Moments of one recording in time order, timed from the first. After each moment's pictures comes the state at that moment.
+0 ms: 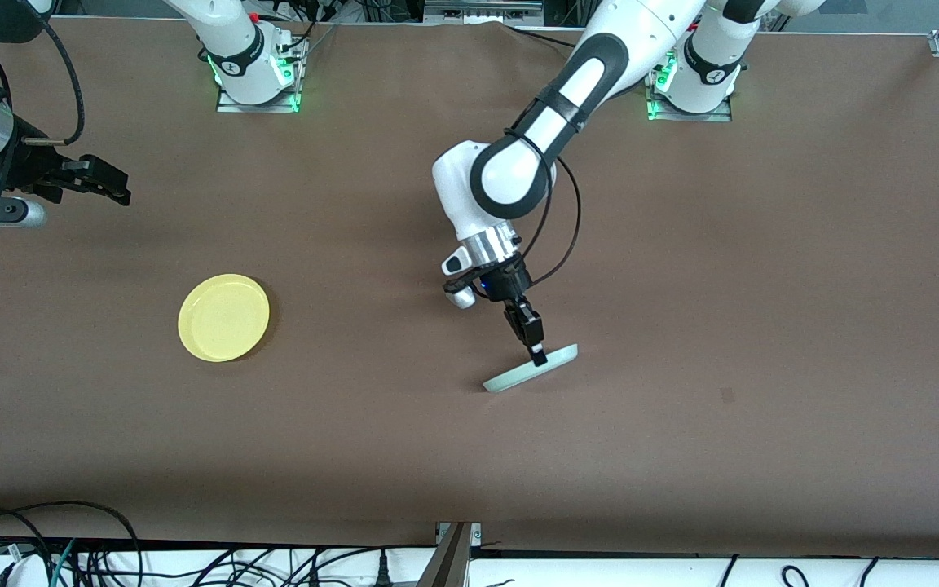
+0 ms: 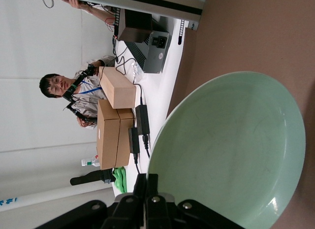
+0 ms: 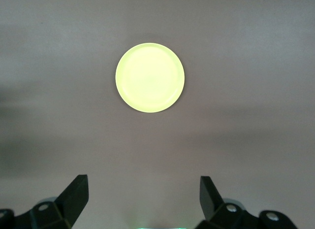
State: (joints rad) left arm -0.74 0.76 -0.06 -1.44 1.38 2.03 -0.52; right arm 0.08 0.00 -0.04 -1.68 -0.02 1.59 0.07
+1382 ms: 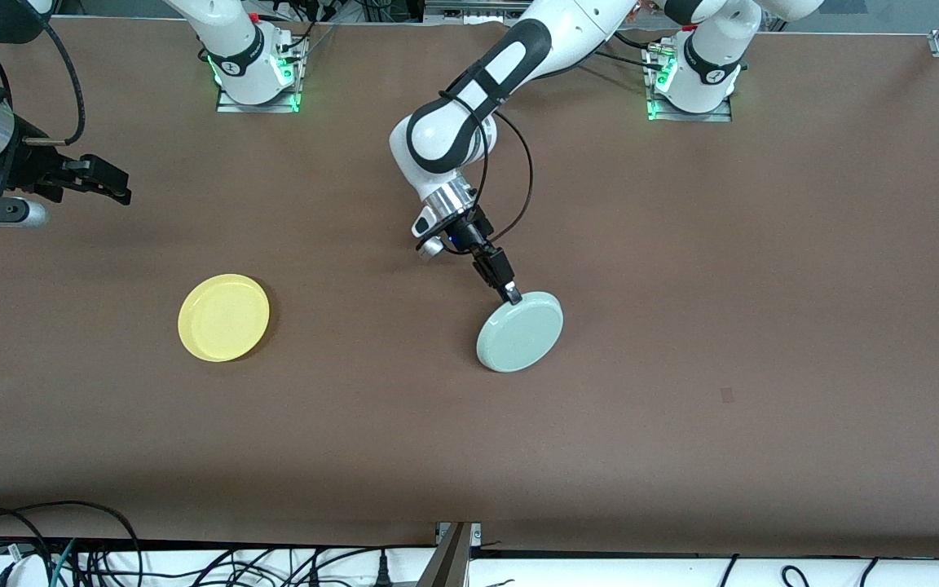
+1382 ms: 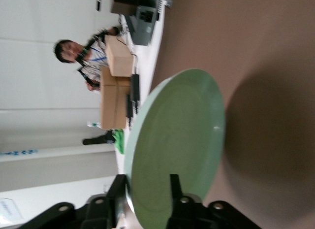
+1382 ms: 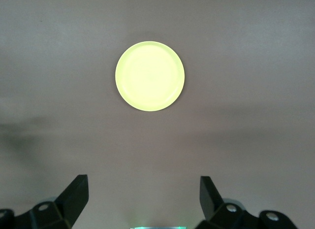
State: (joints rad) left arm -0.91 0.85 -0.12 -1.43 1.27 1.72 -0.73; right arm 0.08 0.00 -0.04 -1.68 -0.02 1.58 0.07
